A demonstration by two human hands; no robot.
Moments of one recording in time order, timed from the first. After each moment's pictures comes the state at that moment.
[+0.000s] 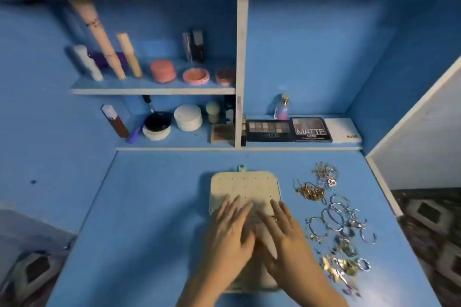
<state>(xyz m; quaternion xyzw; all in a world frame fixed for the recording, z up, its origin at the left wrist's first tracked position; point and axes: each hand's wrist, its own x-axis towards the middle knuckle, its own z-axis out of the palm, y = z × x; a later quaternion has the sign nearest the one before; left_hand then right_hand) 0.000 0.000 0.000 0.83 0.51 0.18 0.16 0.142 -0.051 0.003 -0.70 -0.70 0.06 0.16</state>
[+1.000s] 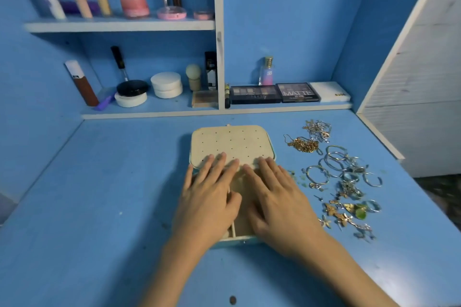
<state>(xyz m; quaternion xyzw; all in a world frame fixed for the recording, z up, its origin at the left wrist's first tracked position) -0.004 -0.015 -0.028 0.85 0.51 0.08 0.06 0.134 -0.063 -0.043 -0.69 -0.71 -0.06 0.13</state>
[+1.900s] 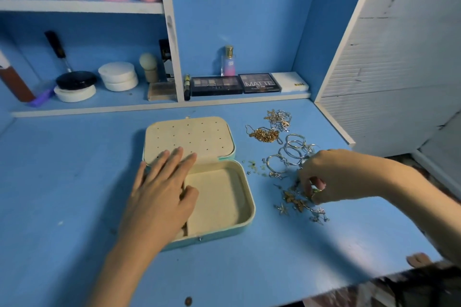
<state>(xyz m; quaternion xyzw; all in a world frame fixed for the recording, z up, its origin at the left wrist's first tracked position) -0.004 -0.014 -0.031 0.84 0.52 0.11 0.08 0.268 -0.083 0.040 -0.64 -0.73 0.14 -0.20</state>
